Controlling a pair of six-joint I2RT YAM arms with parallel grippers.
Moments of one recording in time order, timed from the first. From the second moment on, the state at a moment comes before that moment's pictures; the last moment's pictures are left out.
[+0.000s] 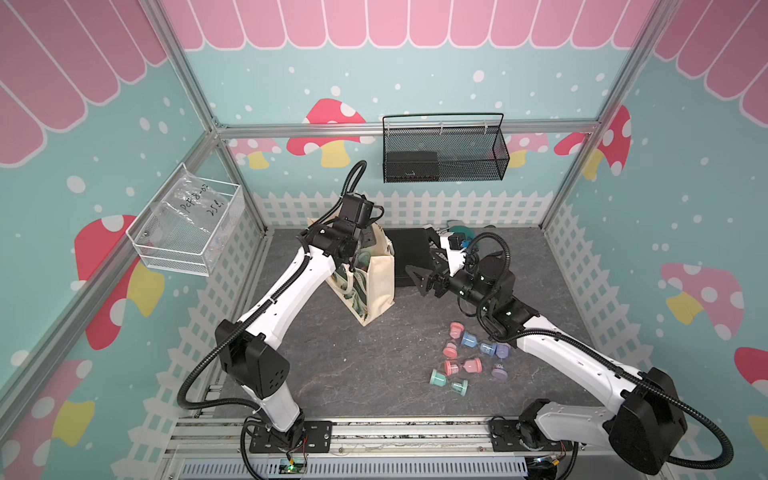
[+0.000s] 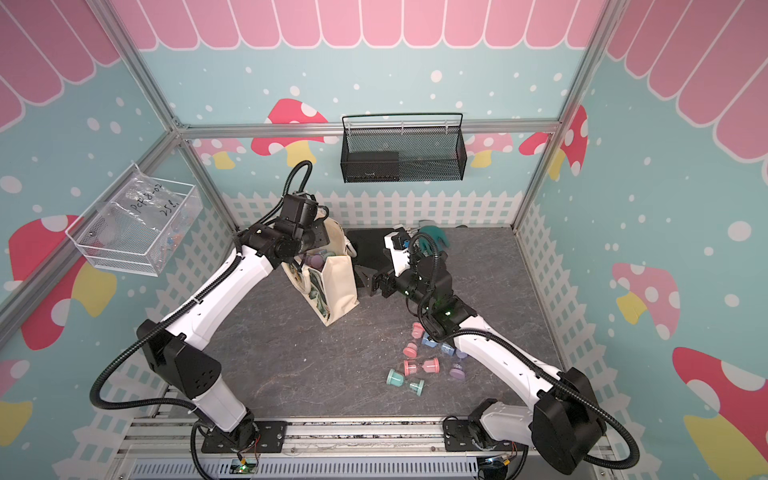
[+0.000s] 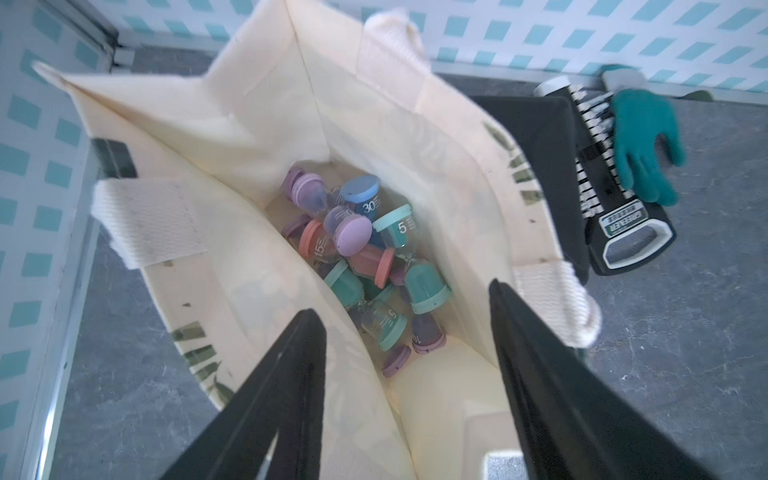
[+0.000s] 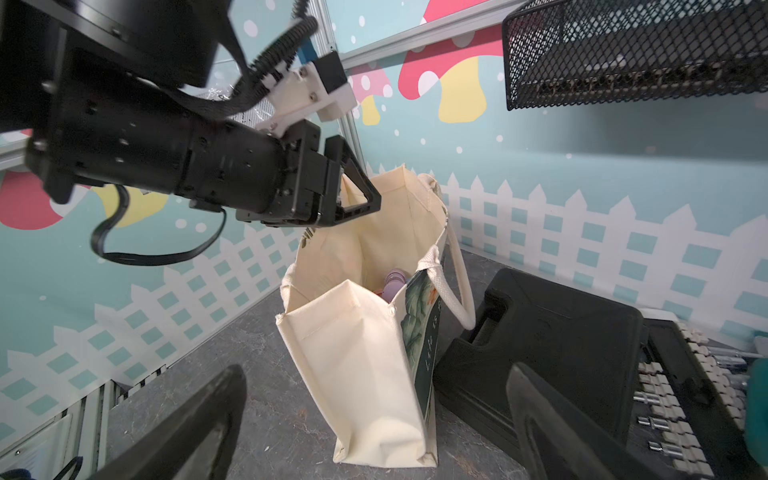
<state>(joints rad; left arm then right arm) -0.48 1.68 1.78 -0.81 -0.37 -0.58 0.62 1.24 0.90 0.27 -0.22 0.21</state>
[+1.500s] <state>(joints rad) -1.01 1.70 1.28 -0.51 -0.06 -0.60 0.62 0.85 0.73 -0.64 0.08 0.55</state>
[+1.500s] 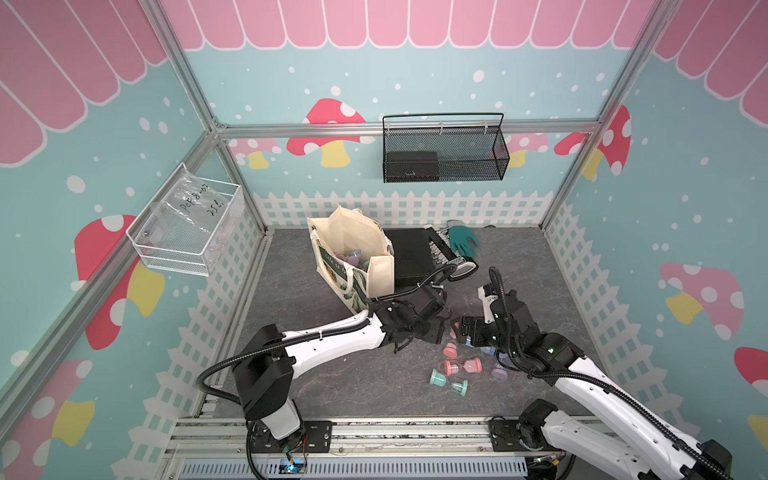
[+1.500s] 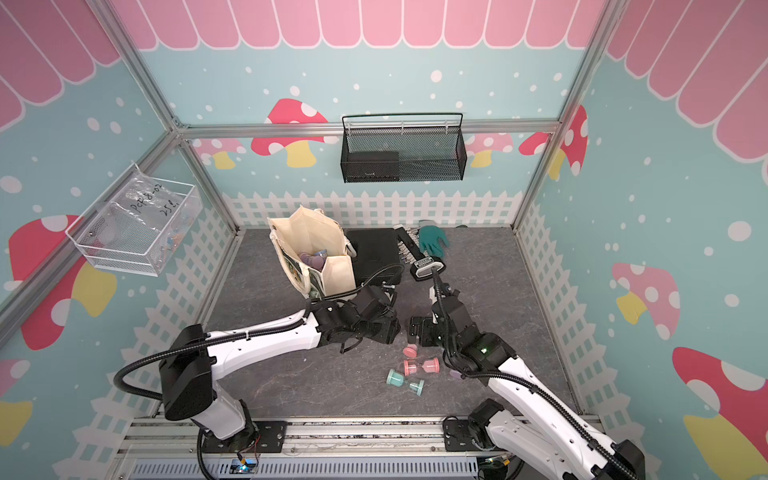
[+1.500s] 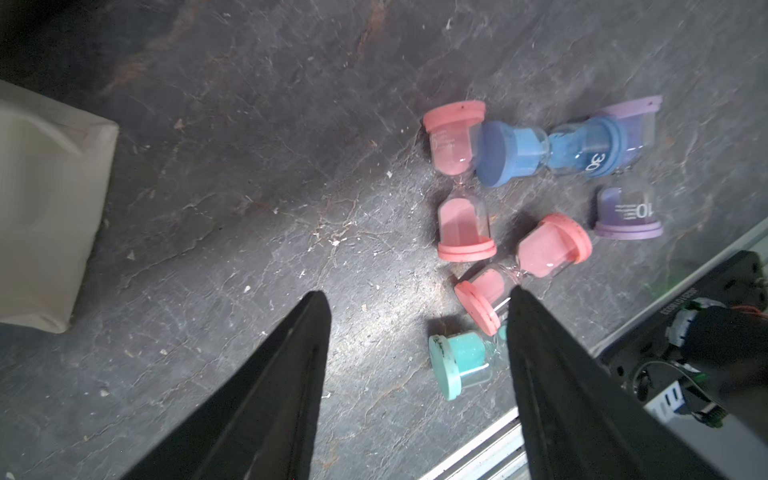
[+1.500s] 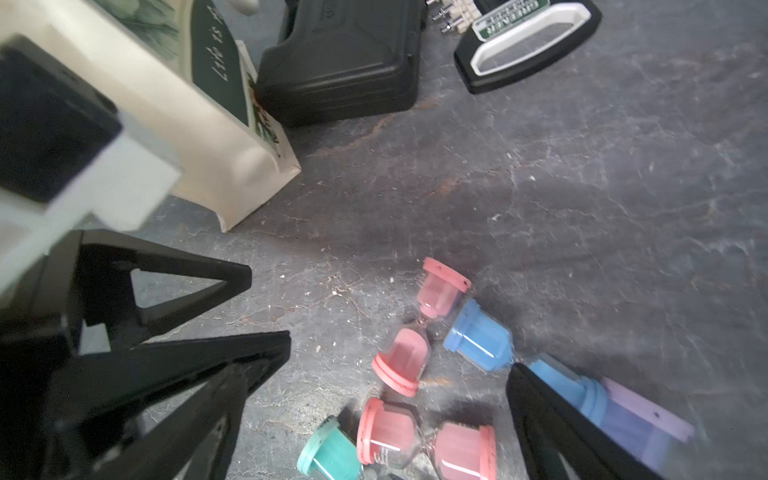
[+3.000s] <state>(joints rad) -1.09 2.05 1.45 -0.56 -0.18 -0.69 0.61 0.79 0.61 -0.76 0.21 0.75</state>
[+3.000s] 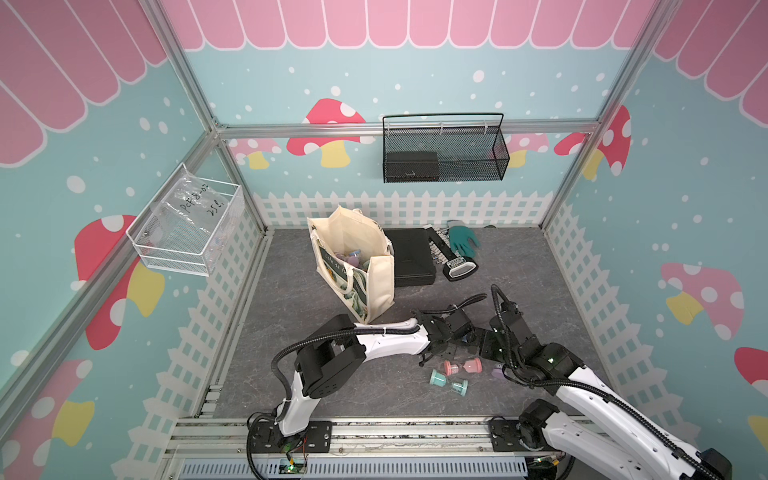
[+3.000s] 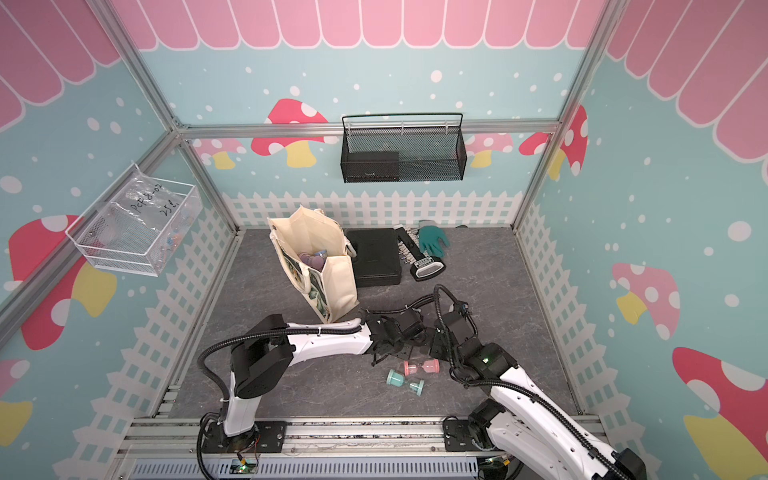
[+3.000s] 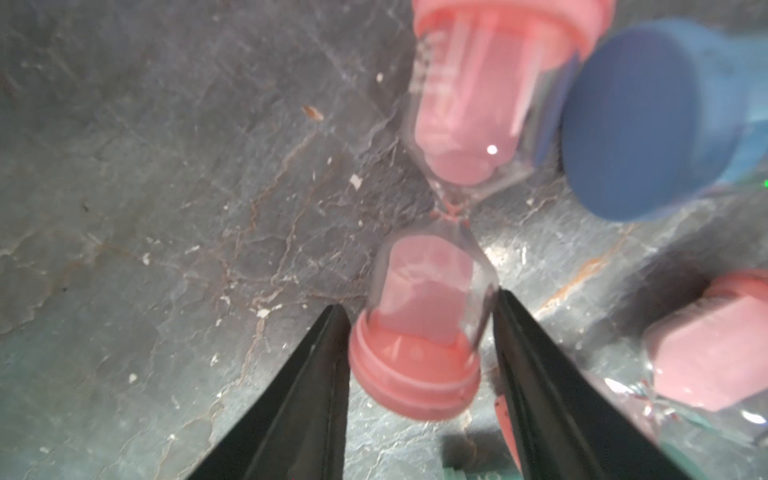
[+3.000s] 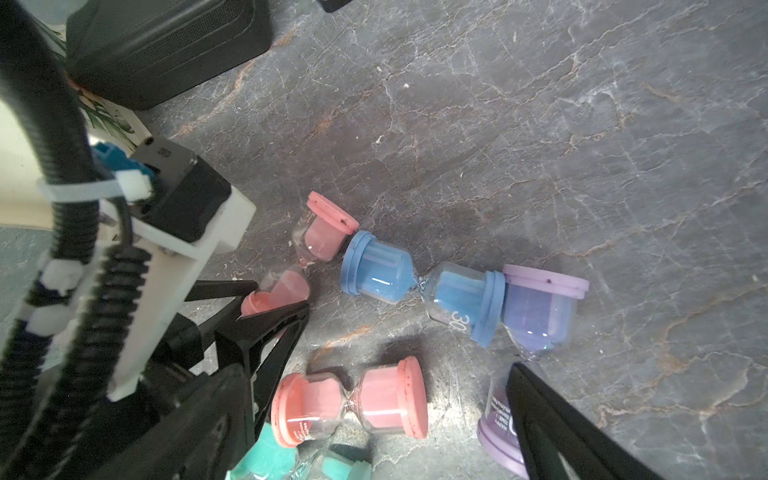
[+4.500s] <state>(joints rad) -1.00 1.79 1.25 -0.41 -0.16 -0.66 0.61 0.78 0.60 -0.59 0.25 0.57</state>
